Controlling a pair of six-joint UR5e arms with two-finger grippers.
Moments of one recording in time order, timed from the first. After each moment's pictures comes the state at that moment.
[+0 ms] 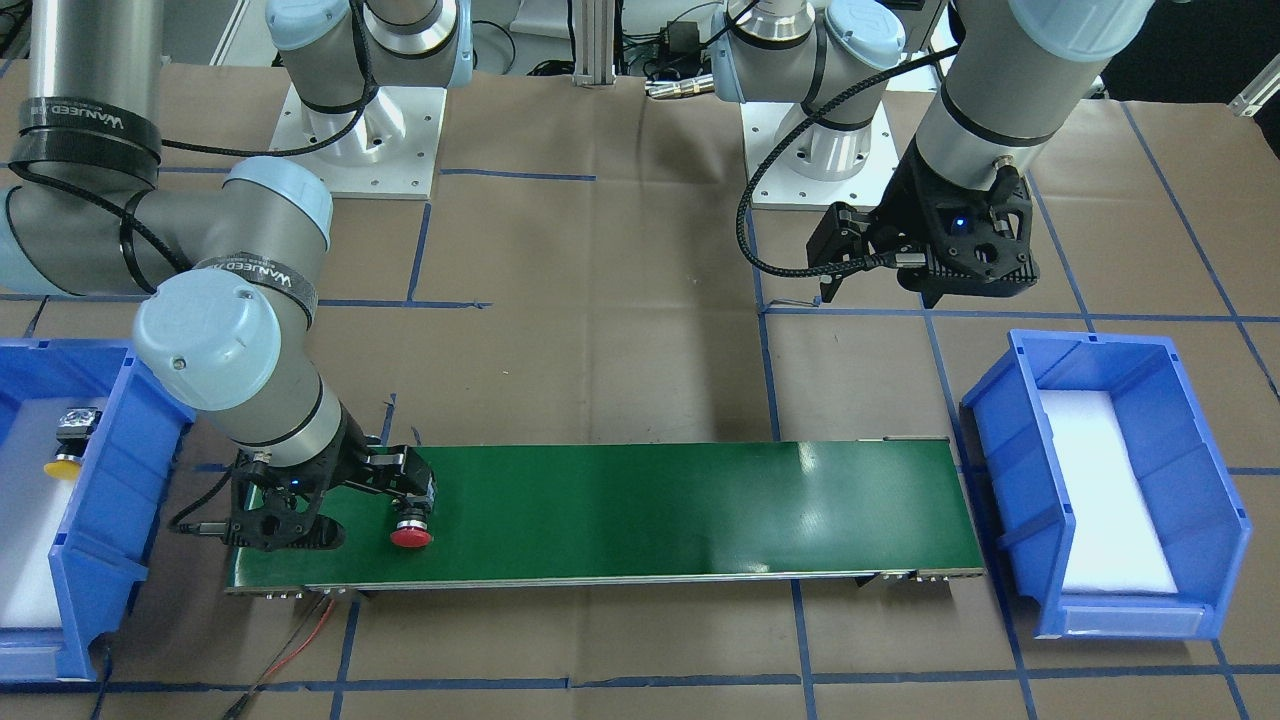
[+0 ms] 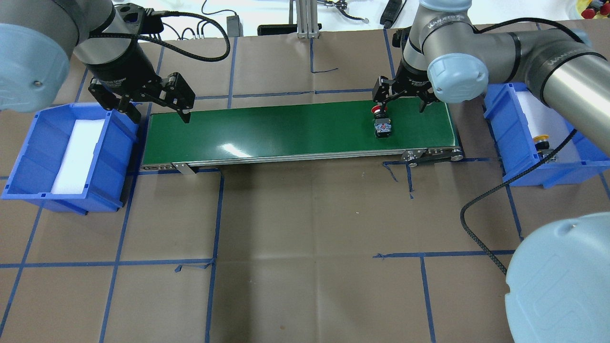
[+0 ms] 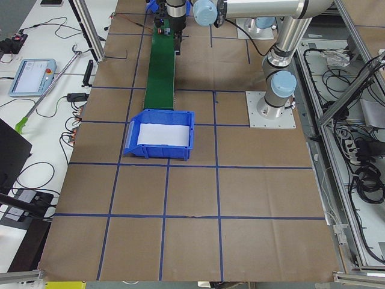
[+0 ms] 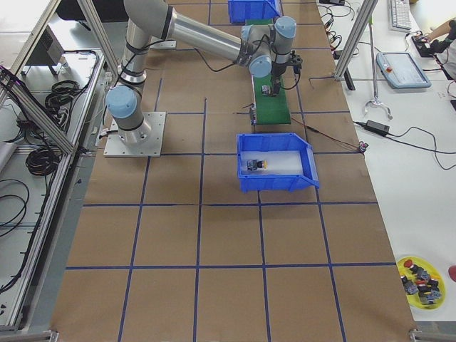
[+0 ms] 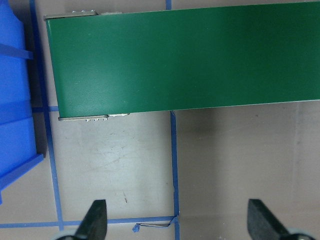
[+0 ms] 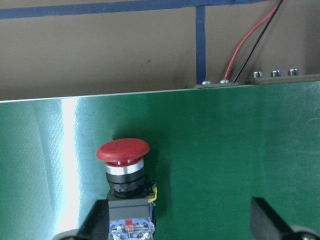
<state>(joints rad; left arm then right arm) -1.54 -1.62 -1.58 -1.53 1.56 0.08 1.60 -1.14 1.58 -2.02 -1.54 0.06</state>
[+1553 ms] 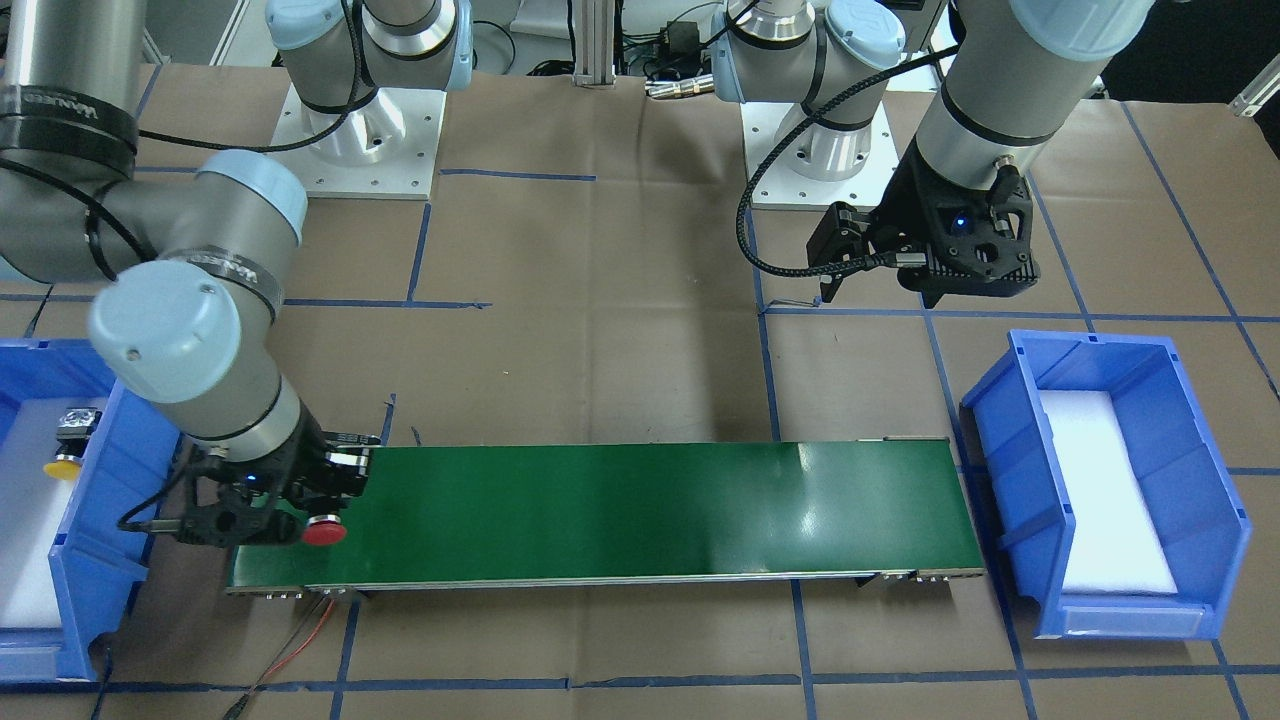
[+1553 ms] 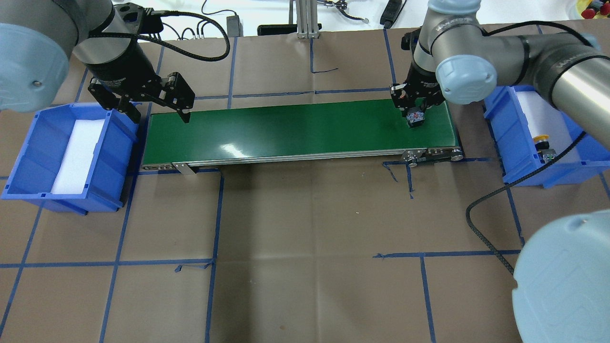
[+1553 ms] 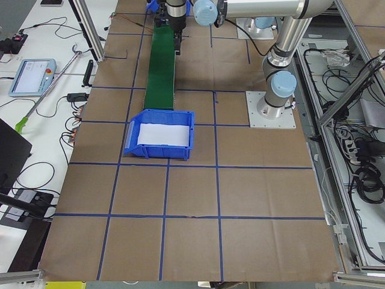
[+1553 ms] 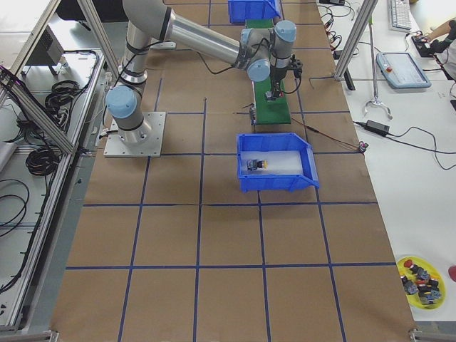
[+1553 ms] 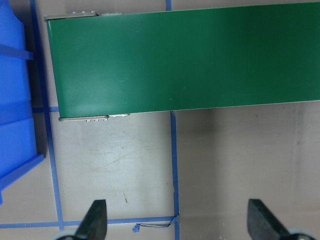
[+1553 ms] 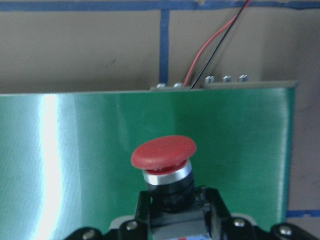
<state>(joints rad) -1.54 -1.61 -1.58 -1.53 1.56 0.08 1.53 -1.19 1.58 -2.00 -1.59 -0.04</state>
